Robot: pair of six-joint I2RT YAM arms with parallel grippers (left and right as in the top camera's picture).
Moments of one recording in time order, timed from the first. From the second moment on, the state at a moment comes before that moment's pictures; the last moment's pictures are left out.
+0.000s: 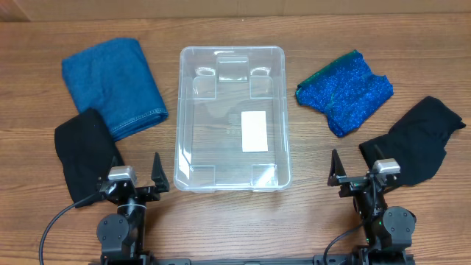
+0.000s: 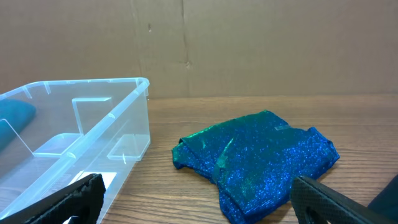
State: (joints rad) left arm 0.05 0.02 0.01 -0.08 0.00 -0.12; right arm -0.02 0.04 0.02 -0.03 -0.14 0.07
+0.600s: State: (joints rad) left arm 0.05 0.11 0.25 -0.19 0.03 -0.26; right arm -0.03 0.29 0.25 -0.07 -0.04 0.23
